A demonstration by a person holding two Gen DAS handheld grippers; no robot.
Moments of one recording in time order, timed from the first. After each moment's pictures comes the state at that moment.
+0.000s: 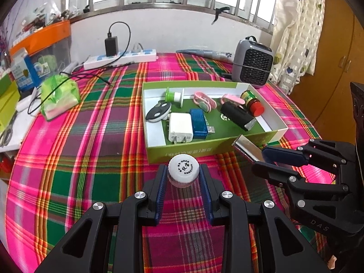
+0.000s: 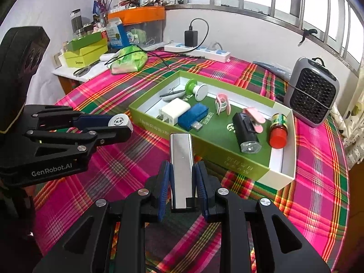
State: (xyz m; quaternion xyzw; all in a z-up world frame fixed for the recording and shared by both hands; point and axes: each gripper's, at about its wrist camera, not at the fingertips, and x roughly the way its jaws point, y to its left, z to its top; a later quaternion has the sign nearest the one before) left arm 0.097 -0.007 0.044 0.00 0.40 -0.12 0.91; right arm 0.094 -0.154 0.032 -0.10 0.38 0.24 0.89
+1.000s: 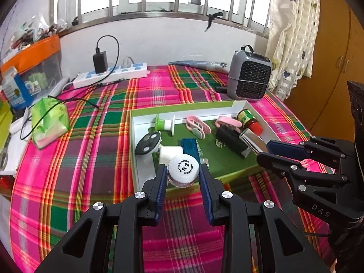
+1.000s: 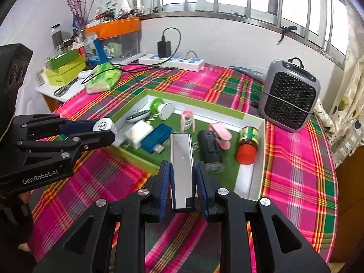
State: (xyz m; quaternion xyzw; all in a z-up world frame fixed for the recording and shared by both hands) left arm 0.136 -0.025 0.059 0.01 0.39 -0.14 0.91; right arm 0.129 -0.184 0.048 -0.07 0.37 0.19 0.91
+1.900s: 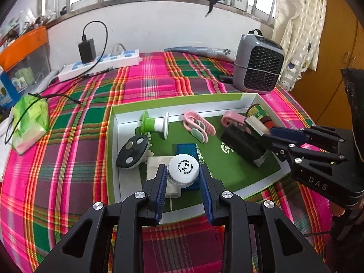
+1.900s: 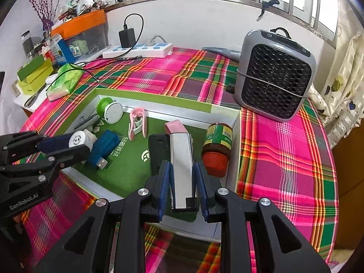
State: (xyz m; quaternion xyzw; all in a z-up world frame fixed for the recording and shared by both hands) left arm 0.181 -0.045 0.030 0.02 0.42 -0.14 0.90; right arm 0.195 -0.212 0.026 -0.05 0.42 0.13 0.90
